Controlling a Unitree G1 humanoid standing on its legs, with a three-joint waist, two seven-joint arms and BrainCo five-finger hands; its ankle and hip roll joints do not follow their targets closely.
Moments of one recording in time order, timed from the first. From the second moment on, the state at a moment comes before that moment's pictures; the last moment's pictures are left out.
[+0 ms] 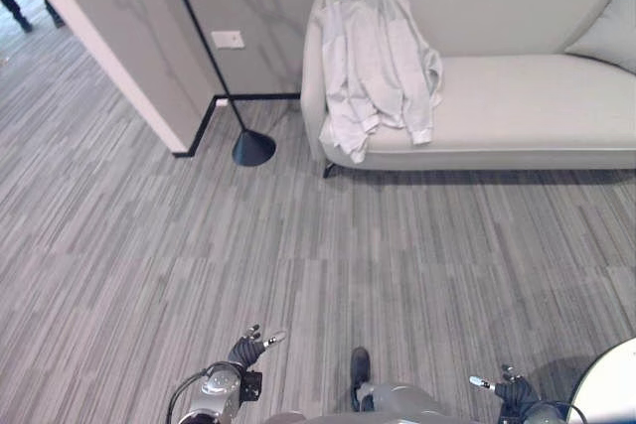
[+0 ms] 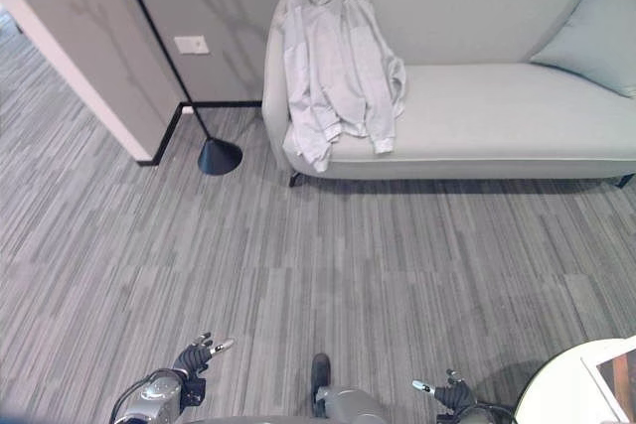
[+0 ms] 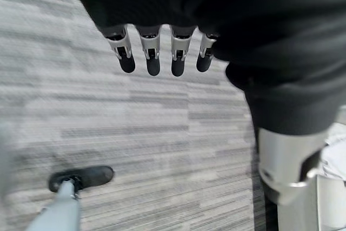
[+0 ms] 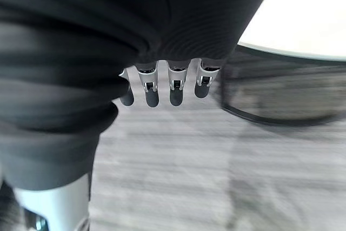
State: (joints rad) left arm -0.04 0.25 -0.19 1.10 -0.30 -0.13 -0.02; right arm 0.07 -0.38 0.14 1.05 0.18 -0.10 -0.08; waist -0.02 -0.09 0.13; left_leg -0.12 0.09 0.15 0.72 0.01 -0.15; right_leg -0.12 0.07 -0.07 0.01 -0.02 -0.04
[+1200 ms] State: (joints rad) left arm -0.02 0.23 -0.16 1.13 -0.37 -0.14 -0.01; right arm 0.15 -0.34 0.18 1.06 0.14 -0.10 -0.06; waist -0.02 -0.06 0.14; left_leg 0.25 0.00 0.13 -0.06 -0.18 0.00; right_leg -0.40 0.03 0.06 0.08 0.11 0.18
